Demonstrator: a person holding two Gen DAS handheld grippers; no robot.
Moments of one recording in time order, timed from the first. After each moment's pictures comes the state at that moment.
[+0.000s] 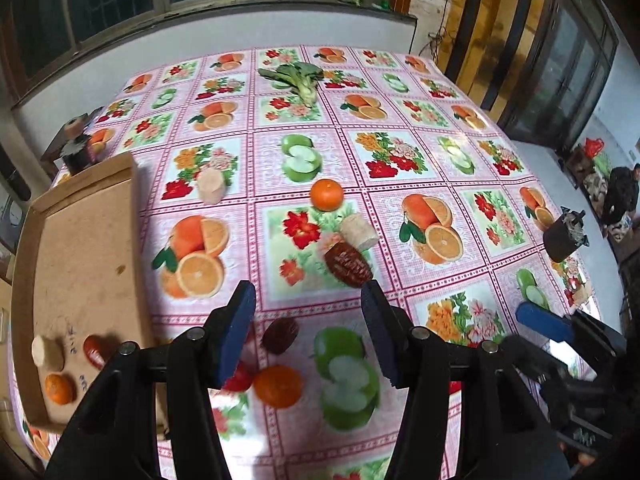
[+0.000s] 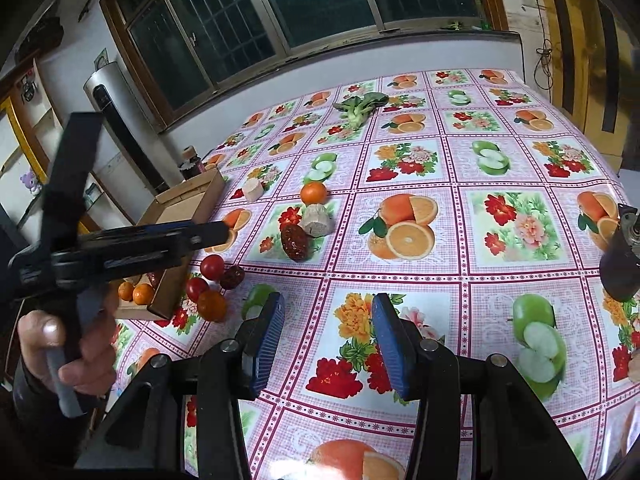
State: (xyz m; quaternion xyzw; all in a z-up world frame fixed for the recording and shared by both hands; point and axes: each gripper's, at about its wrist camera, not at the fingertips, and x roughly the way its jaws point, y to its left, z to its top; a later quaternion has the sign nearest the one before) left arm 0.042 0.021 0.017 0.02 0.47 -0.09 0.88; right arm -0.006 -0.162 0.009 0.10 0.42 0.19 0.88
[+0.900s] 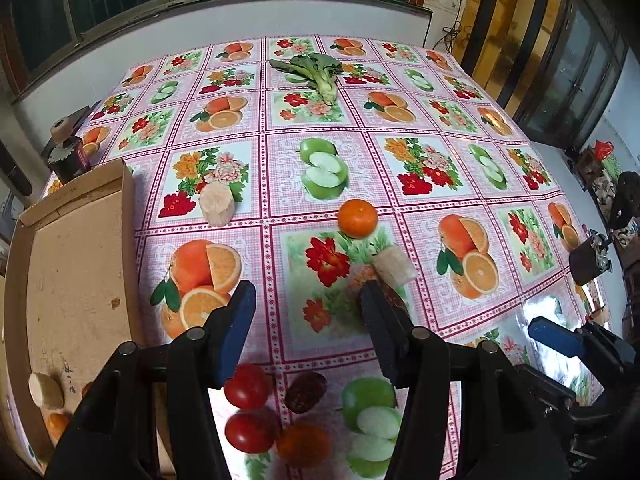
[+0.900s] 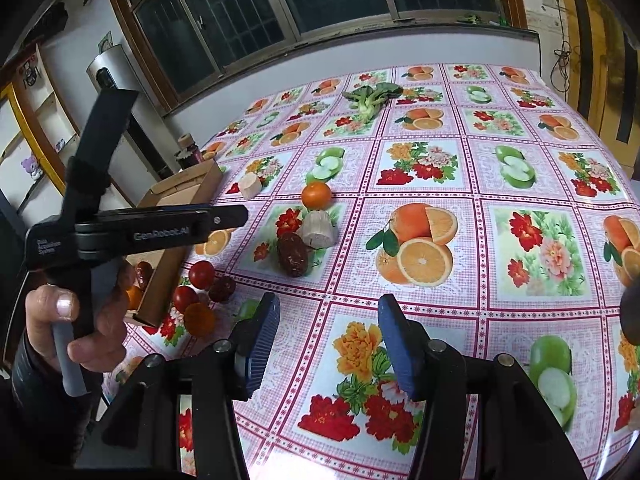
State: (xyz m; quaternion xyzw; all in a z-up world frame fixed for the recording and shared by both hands) left arm 0.091 0.038 0.000 0.02 0.49 -0.08 0.87; right arm 0.036 -0.147 -0.003 0.08 0.44 0.21 0.87
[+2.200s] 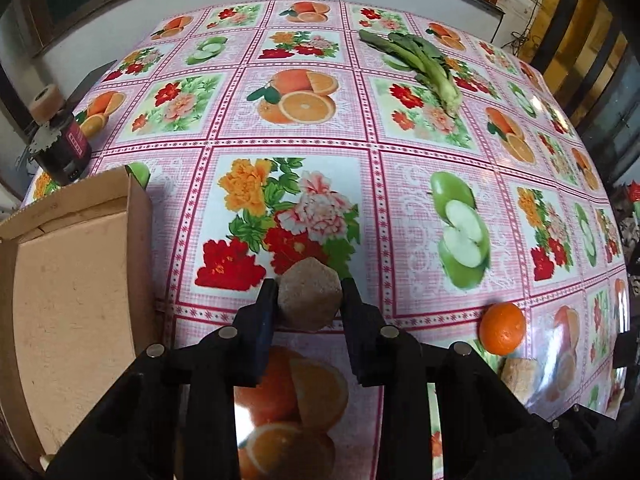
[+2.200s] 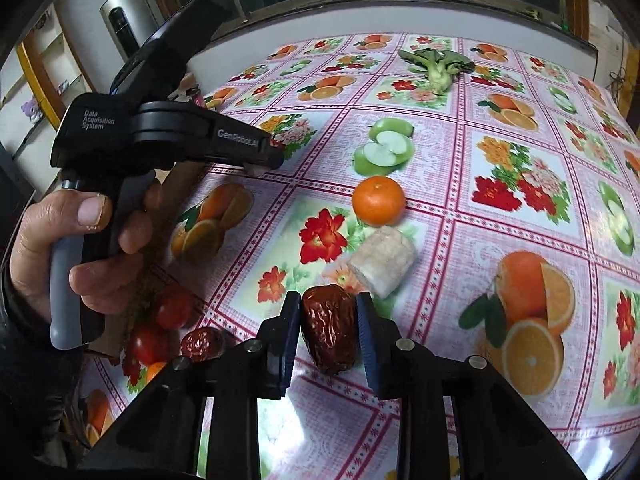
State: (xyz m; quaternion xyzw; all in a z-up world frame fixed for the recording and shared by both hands) left arm 0.198 0.099 -0.051 -0.02 0.54 -0.01 0.84; right arm 0.113 -0.059 -0.046 0.00 0.48 0.25 0.84
